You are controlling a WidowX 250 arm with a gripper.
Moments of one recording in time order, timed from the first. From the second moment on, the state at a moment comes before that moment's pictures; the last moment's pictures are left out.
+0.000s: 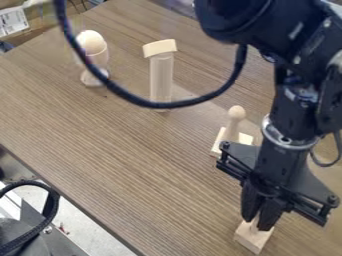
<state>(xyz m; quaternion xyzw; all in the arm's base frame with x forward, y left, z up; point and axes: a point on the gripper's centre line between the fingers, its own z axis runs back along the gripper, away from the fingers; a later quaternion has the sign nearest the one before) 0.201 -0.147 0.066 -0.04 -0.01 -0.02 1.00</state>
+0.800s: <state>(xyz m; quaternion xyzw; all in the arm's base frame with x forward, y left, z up) 0.210 -0.140 0.066 -0.04 -0.01 0.01 1.00</state>
